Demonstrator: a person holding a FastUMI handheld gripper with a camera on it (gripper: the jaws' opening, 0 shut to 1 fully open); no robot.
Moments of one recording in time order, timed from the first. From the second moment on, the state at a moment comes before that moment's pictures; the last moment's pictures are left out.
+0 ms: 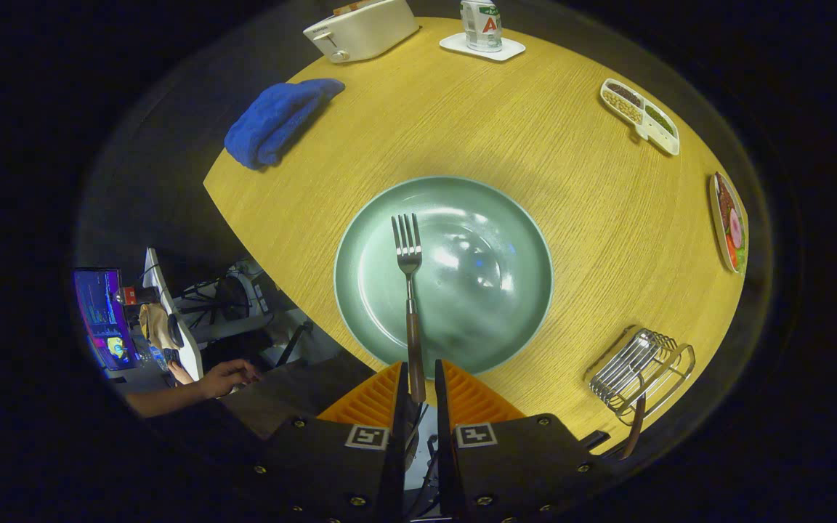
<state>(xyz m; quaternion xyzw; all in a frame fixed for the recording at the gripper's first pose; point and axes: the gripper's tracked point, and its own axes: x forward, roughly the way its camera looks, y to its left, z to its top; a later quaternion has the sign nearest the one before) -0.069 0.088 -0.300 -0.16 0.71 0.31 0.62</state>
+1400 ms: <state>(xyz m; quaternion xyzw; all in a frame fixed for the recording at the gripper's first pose) -0.079 0.079 -0.370 -0.25 0.71 0.30 0.58</state>
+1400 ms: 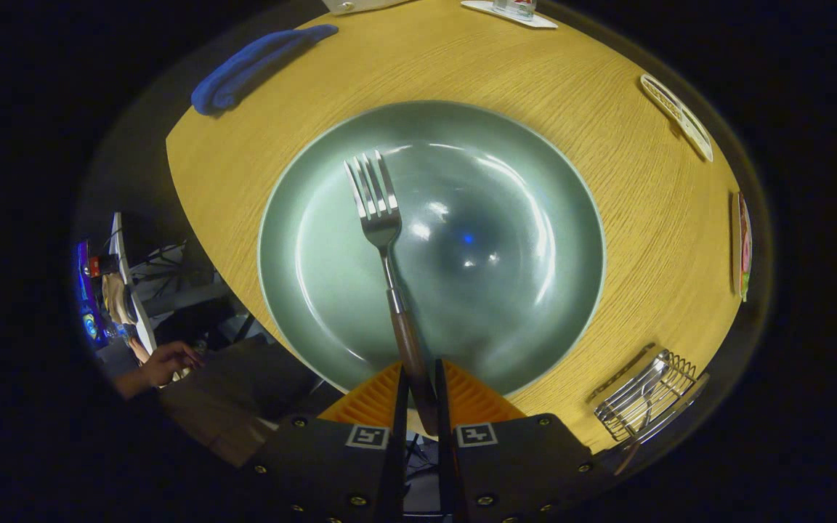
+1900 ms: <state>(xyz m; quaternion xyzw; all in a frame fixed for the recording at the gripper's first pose) -0.079 0.077 -0.356 -0.24 0.71 0.31 0.58</state>
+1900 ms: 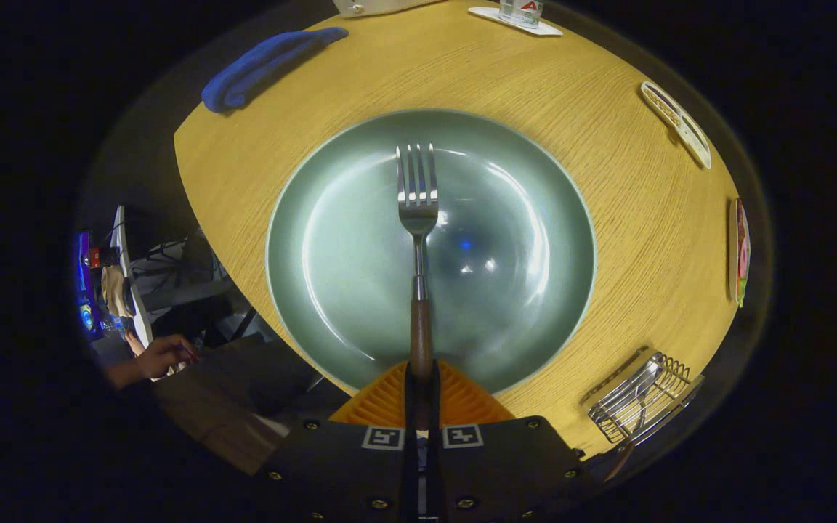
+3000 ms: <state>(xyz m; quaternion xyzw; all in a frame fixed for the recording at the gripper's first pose) -0.061 -0.050 -0.221 -0.23 0.74 0.30 0.55</state>
